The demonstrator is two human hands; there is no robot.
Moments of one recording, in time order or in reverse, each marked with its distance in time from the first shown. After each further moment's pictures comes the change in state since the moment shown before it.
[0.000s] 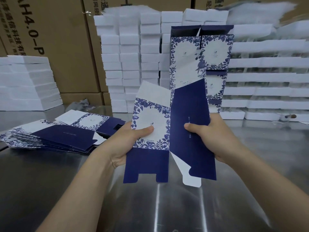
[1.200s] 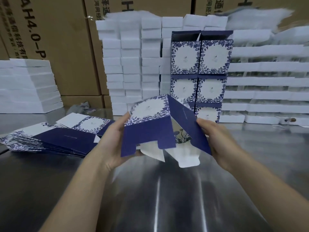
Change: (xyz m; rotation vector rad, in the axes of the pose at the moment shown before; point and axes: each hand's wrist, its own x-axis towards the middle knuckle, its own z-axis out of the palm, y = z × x) left_hand 0.000 0.010 -0.017 -0.189 0.078 -0.036; right_hand 0.014 0.018 -0.007 0.290 0.051 0.191
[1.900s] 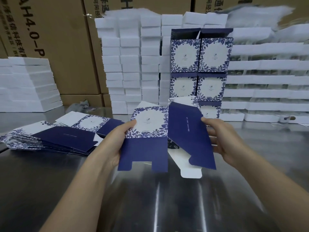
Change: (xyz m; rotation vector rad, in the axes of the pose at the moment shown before) left_hand 0.003 -0.006 0.005 0.151 0.281 -0.045; right_hand 0.006 -0.002 -0.020 -0.132 0.027 0.008
